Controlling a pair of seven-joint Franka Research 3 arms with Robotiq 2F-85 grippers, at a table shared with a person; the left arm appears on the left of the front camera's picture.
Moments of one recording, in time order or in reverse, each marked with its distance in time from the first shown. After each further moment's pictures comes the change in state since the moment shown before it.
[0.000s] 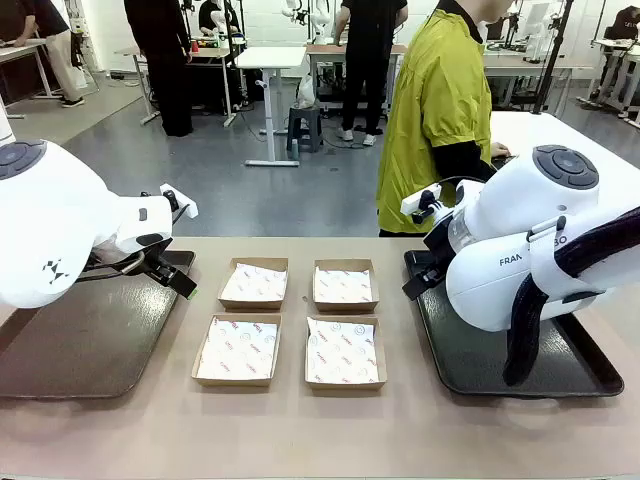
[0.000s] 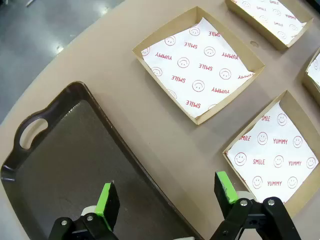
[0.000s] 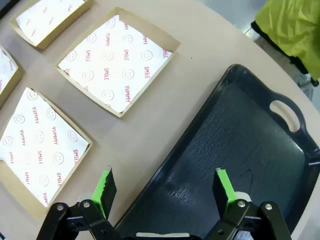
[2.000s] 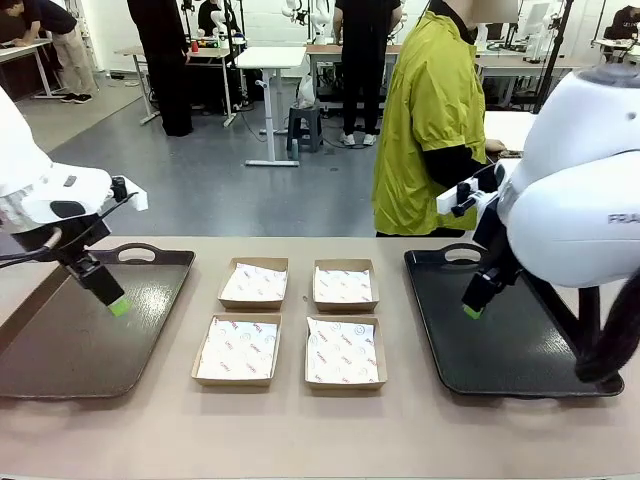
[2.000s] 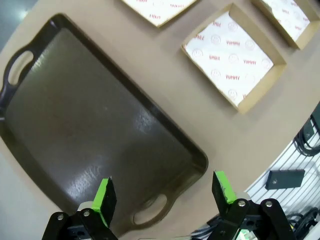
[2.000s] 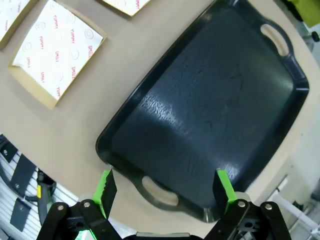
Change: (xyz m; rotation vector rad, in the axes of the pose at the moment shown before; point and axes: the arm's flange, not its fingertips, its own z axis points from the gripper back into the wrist) left arm -0.035 0.018 0.107 -0.136 0.281 -0.090; right arm -0.026 -0.004 0.110 -0.002 0.320 0.052
